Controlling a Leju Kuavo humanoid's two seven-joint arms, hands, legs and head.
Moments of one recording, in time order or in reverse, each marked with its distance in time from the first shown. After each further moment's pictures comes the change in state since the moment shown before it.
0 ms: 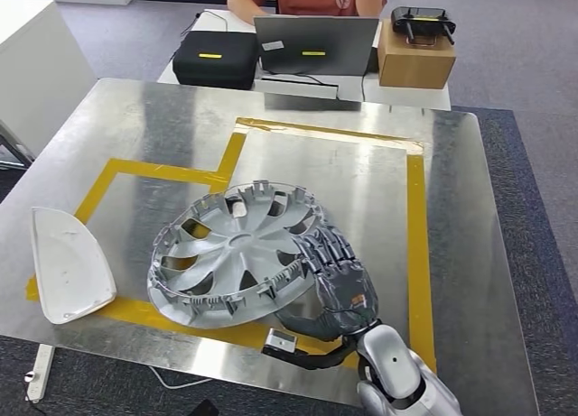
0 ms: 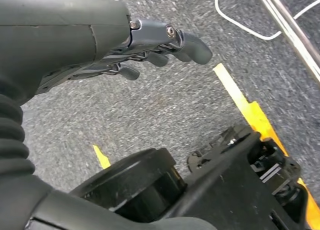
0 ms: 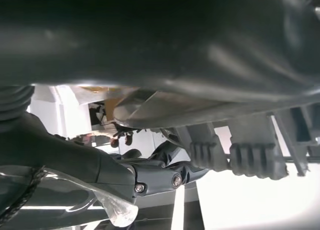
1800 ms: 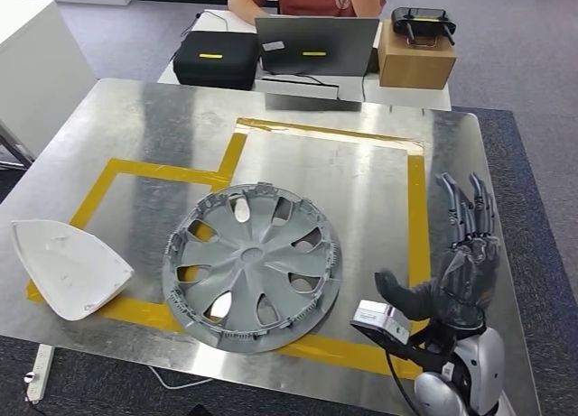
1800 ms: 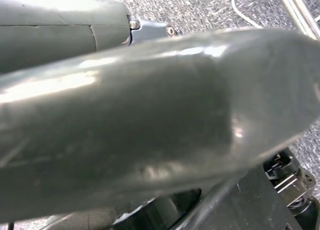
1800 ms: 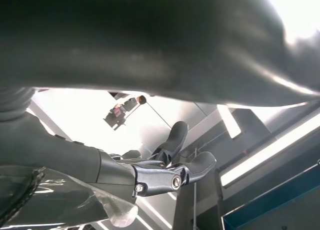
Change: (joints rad) left arm 0.027 -0.004 0.059 0.000 0.020 0.025 -0.018; right arm 0.125 -0.013 -0.281 -0.463 -0.203 -0.152 -0.089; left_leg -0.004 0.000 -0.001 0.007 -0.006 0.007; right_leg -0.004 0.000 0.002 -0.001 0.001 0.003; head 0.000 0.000
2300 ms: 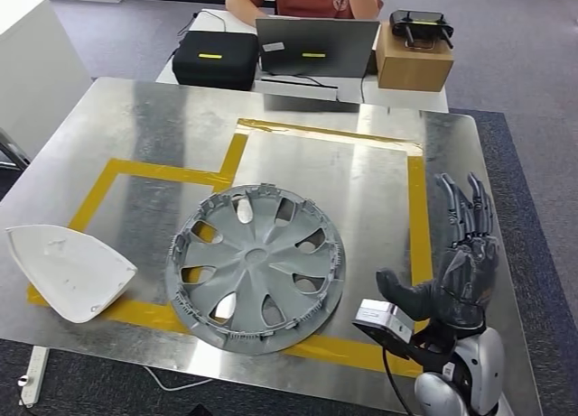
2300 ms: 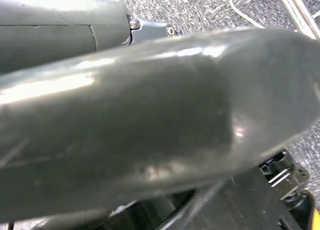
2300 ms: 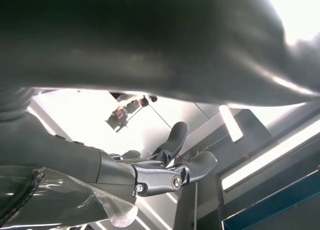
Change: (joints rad) left arm 0.000 -0.006 0.003 0.000 -0.009 -0.002 0.000; right arm 0.003 0.000 -0.011 0.001 -0.027 0.016 -0.011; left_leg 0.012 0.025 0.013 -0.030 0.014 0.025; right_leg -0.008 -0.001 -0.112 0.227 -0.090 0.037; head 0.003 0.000
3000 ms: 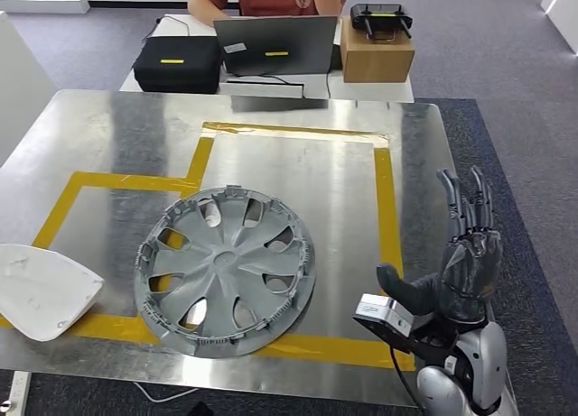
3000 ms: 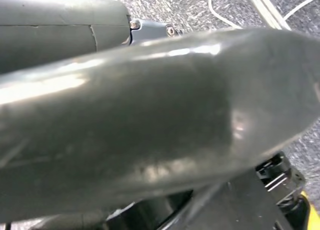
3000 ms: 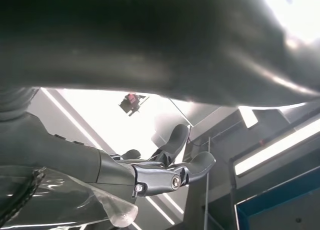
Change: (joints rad) left arm -0.005 0.000 0.007 0.000 -0.001 0.006 0.008; right arm -0.012 0.000 -0.007 0.004 0.019 0.006 -0.002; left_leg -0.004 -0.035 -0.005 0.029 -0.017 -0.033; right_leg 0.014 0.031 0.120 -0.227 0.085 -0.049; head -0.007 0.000
